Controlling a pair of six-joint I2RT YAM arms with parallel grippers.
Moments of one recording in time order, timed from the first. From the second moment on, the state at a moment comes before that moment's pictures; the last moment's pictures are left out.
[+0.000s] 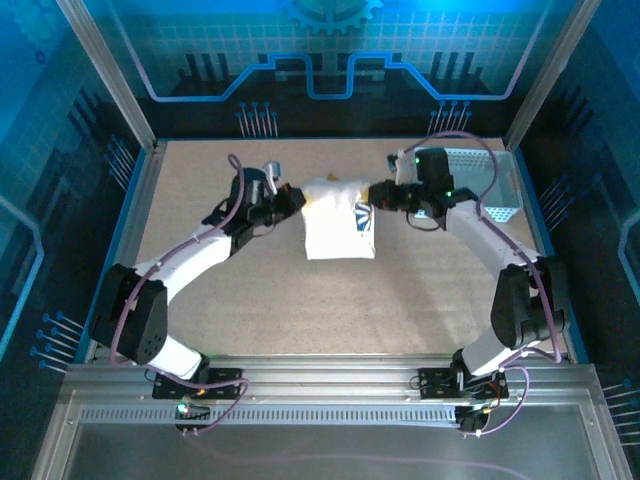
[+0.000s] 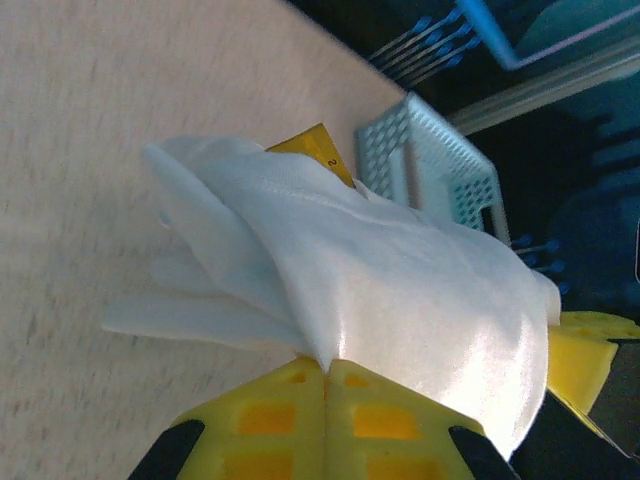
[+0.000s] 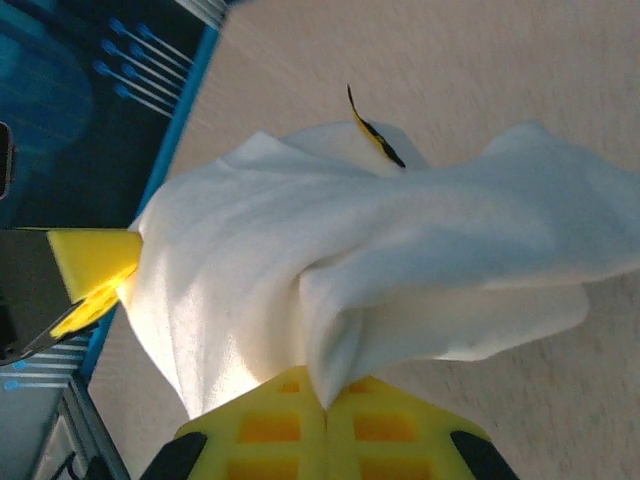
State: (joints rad) left arm -0.35 1.51 1.03 0.05 0.31 -0.84; right arm 0.25 1.58 1.25 -0.32 -0.61 0.39
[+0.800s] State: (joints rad) left arm -0.28 1.71 1.08 0.20 0.37 -0.67; right arm 0.28 1.79 1.35 -0.30 -0.48 0.18
